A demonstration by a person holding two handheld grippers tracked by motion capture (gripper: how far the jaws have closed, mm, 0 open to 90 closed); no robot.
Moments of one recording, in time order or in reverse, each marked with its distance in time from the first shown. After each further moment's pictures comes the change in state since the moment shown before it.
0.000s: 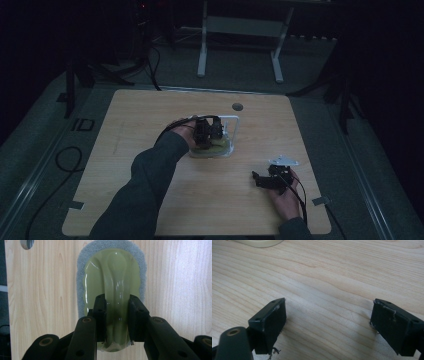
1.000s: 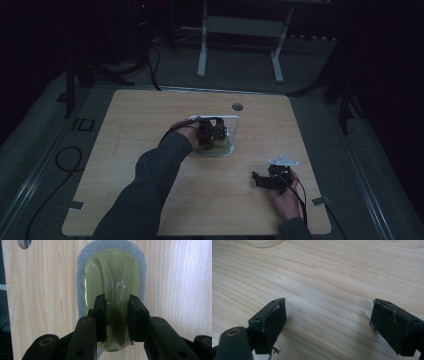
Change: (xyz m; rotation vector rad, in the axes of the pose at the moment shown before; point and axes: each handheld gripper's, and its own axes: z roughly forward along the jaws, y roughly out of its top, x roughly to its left) left arm 0.001 0.008 0.014 0.037 0.003 0.016; right arm 0.000 0.000 0.000 0.000 0.000 0.000
